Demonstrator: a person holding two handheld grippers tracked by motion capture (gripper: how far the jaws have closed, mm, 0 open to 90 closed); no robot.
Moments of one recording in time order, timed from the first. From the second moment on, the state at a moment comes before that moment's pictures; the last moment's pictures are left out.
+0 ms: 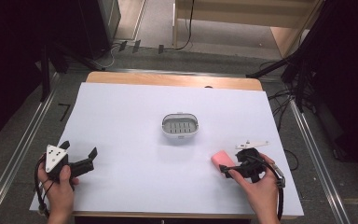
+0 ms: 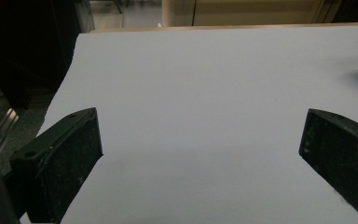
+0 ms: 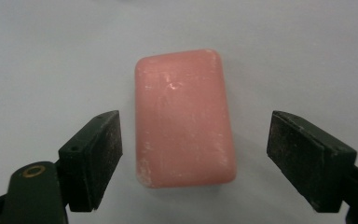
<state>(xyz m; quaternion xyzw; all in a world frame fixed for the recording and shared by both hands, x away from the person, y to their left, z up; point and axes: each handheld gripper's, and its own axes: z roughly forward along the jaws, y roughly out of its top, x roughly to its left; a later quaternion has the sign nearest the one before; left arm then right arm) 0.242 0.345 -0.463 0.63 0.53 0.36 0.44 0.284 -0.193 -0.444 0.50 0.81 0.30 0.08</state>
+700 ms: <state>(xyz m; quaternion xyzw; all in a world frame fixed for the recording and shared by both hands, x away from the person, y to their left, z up) 0.242 0.345 -0.463 0.63 0.53 0.36 0.44 0.293 -0.170 -0.457 0.50 0.83 0.24 0.09</state>
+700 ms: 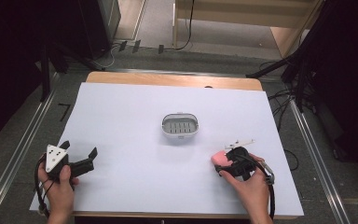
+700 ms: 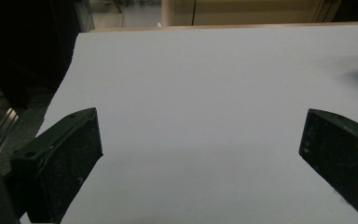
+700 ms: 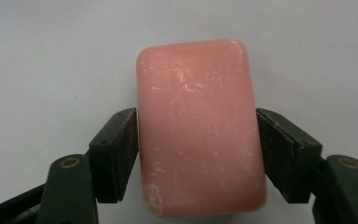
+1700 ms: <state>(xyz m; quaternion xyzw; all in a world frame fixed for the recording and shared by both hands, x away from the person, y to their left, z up) 0.242 0.345 -0.463 0.63 0.53 0.36 0.44 0.298 -0.167 -0.452 0.45 0.86 0.23 0.11</state>
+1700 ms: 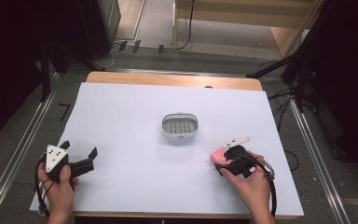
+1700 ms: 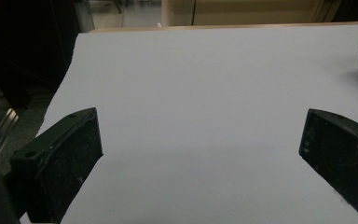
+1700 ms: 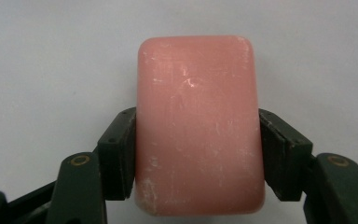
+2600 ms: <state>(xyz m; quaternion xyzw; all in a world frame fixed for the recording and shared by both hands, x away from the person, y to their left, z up) 0.242 0.345 -0.463 0.63 0.53 0.36 0.44 0.324 -0.164 -0.427 0.39 0.87 0.27 0.11</state>
